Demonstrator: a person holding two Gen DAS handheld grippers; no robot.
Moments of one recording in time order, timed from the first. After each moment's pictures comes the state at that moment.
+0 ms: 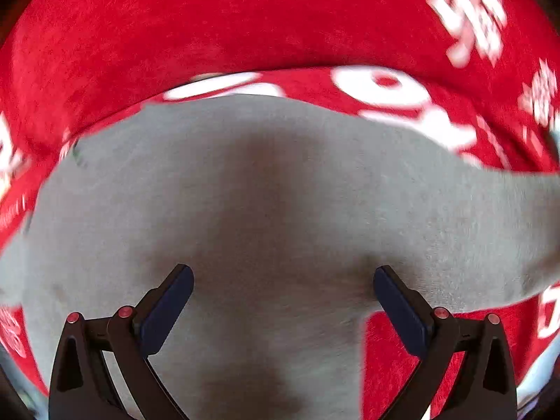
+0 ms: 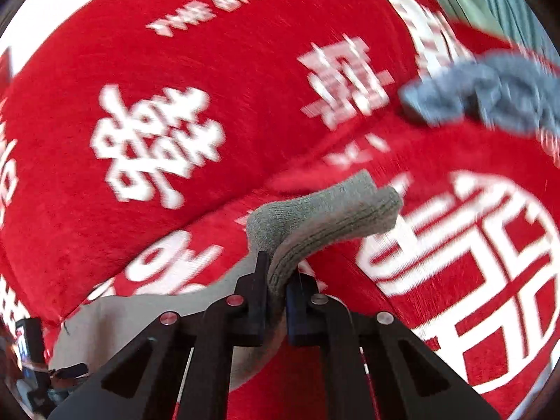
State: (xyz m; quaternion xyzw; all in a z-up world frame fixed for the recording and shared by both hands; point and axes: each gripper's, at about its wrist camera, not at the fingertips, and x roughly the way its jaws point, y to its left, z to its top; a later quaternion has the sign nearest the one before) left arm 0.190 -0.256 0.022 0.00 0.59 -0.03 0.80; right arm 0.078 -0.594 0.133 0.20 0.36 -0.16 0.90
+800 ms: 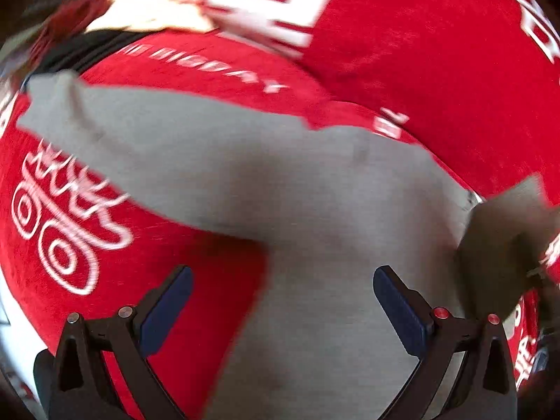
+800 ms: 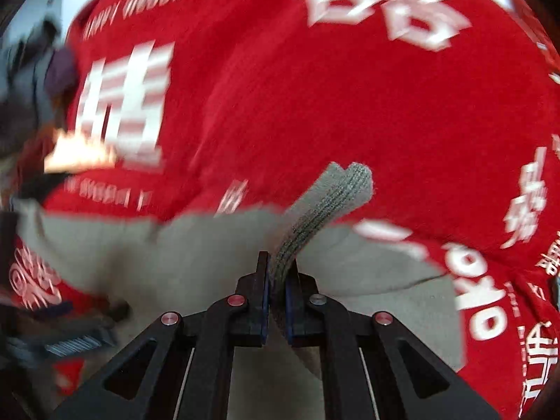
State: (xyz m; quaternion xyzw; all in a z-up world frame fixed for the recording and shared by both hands) left arm 0.085 0.133 0.016 -0.25 0.52 0.15 0.80; right arm 0.143 -0.066 0.083 -0.11 0.44 0.12 0.88
